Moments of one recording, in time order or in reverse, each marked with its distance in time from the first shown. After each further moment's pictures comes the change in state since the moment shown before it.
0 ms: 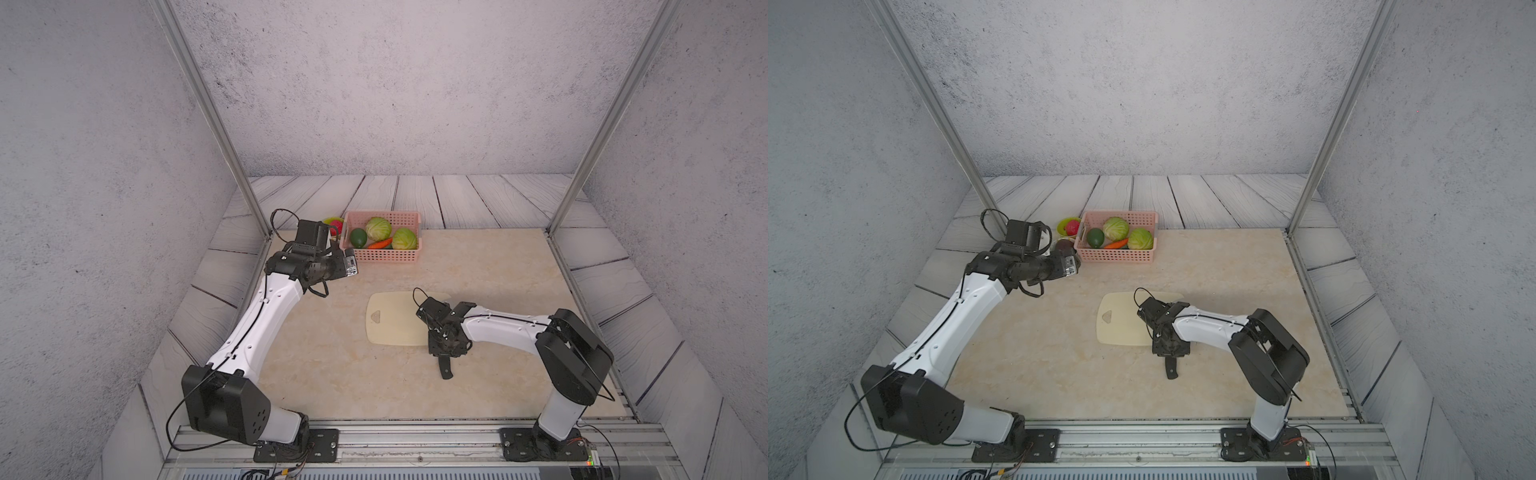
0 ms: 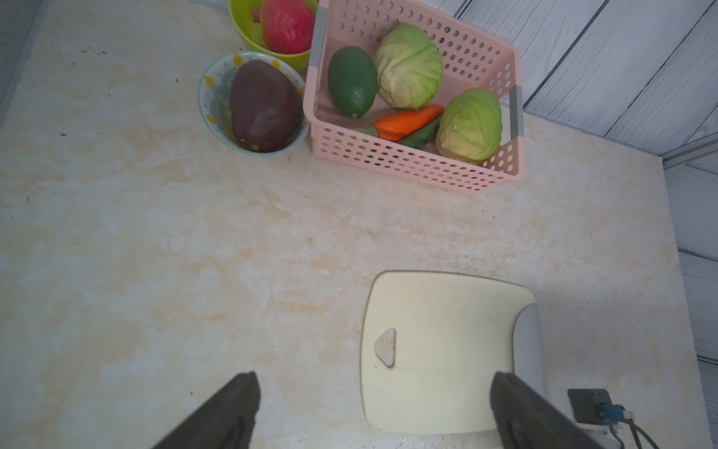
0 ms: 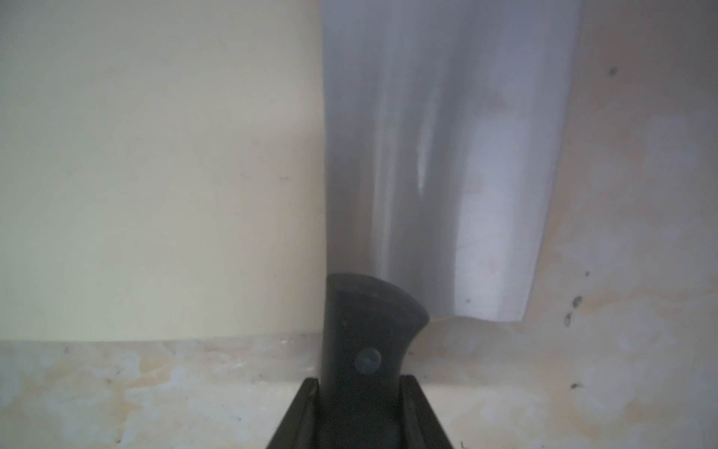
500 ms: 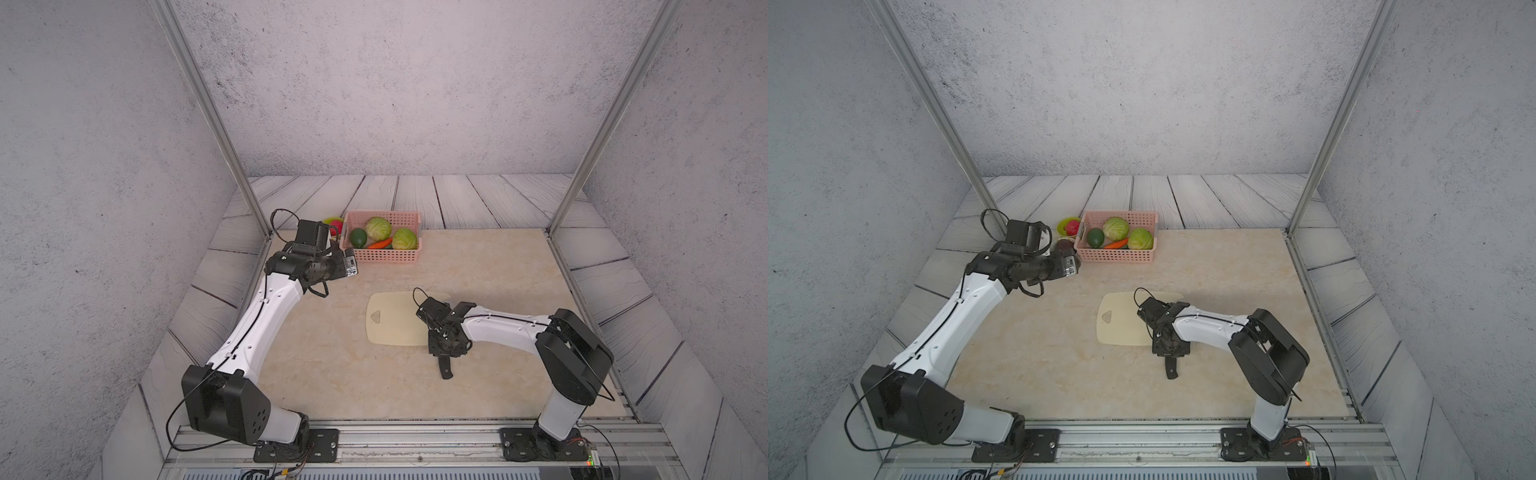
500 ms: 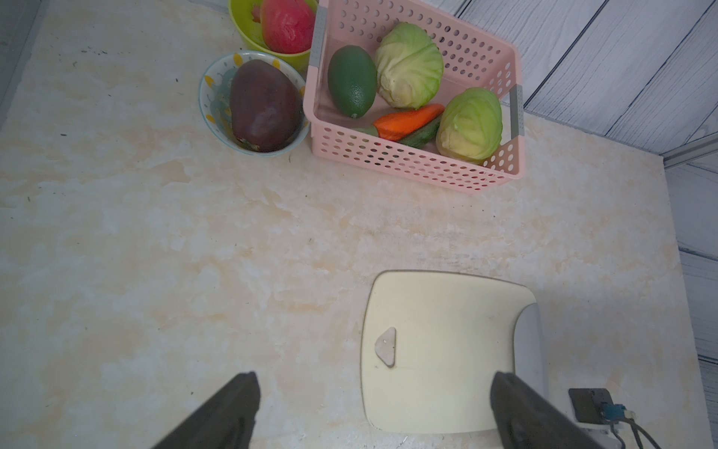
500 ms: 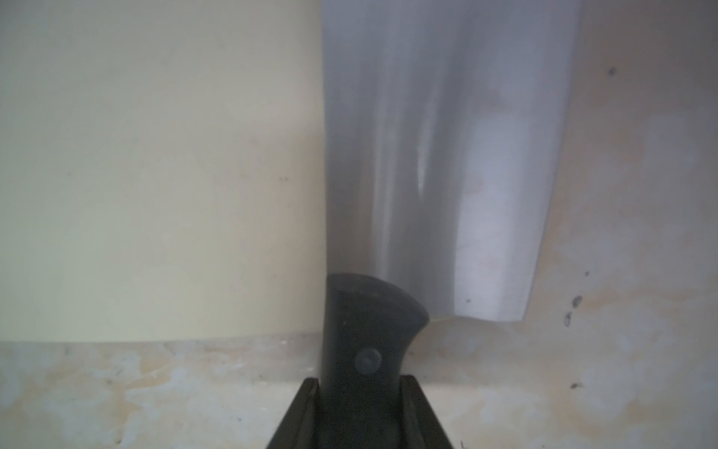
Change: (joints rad) left arm 0.000 0.000 0.000 0.000 0.000 0.003; right arm 0.000 0.000 0.000 0.000 0.000 0.003
